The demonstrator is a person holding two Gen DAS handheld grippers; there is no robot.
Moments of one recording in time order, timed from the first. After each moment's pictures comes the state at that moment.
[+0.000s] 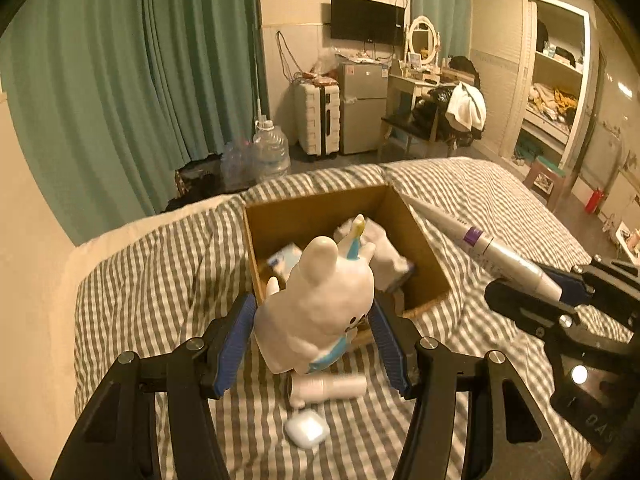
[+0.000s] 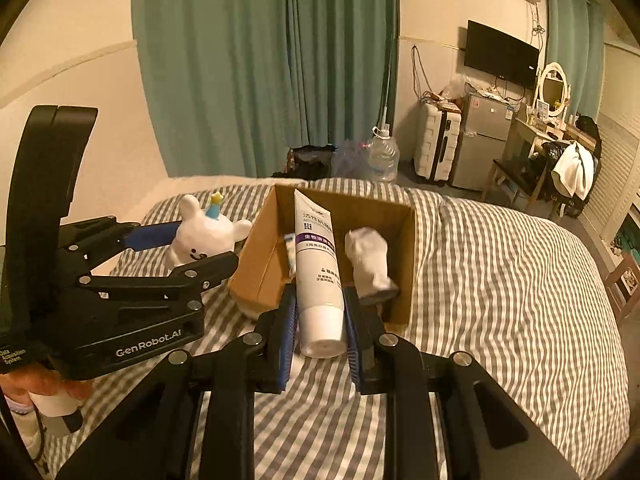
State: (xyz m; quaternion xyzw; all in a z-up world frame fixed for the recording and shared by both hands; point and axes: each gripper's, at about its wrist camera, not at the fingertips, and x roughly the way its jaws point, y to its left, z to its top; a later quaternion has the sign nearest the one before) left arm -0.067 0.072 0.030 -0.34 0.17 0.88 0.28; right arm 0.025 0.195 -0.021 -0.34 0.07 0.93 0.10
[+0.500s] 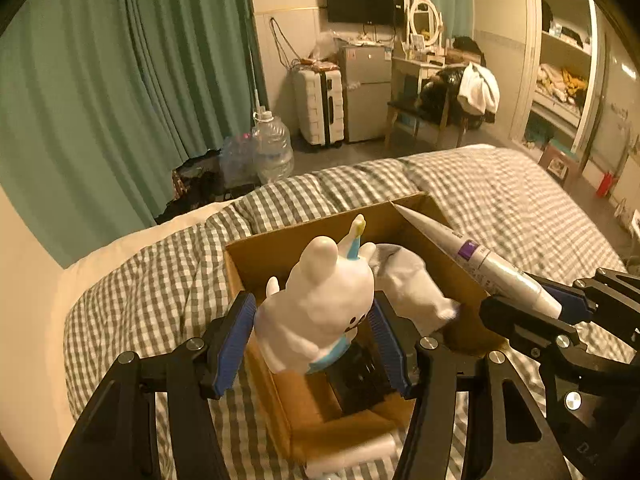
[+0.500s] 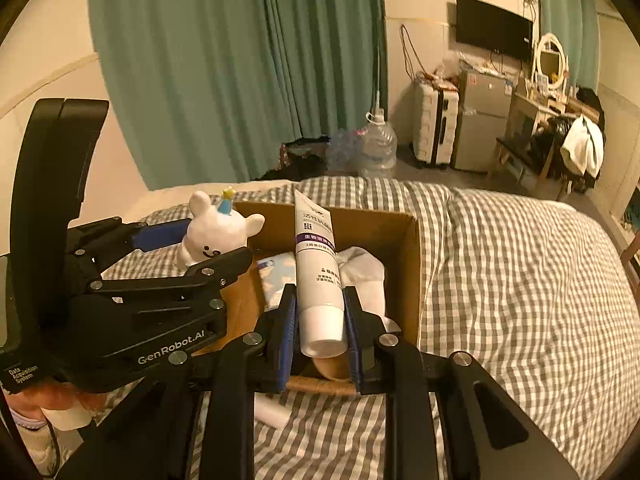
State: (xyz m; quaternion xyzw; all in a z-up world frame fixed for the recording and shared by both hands) left arm -0.157 0.132 -0.012 -0.35 0.21 0.87 0.27; right arm -0.058 0.254 -0.061 -0.36 0.12 0.92 0.10
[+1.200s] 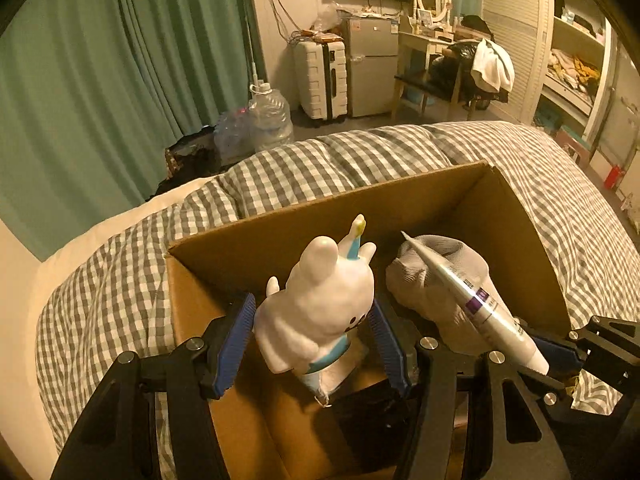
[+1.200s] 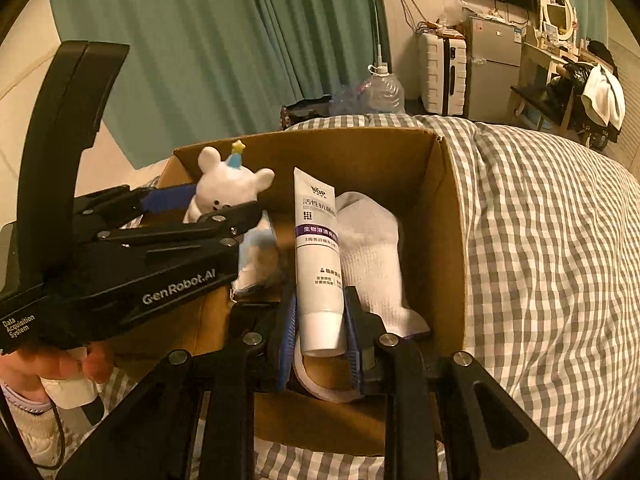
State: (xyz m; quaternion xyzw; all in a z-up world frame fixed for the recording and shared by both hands) left arm -0.218 0.157 -0.076 -0.39 0.22 0.86 0.26; right arm -0.101 0.283 -0.152 -0.40 0.18 0.89 0.08
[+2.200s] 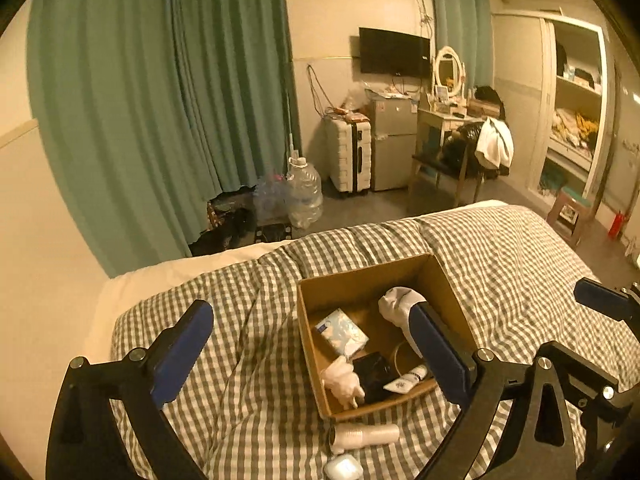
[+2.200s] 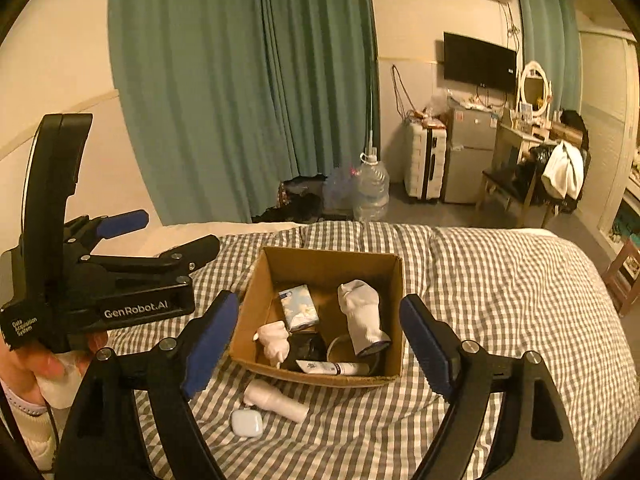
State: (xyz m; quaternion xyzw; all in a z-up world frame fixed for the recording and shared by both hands) left arm -0.099 0.061 0.095 -0.28 0.16 0.92 0.23; right arm 0.009 0.206 0.031 -0.29 0.11 0.94 0.13
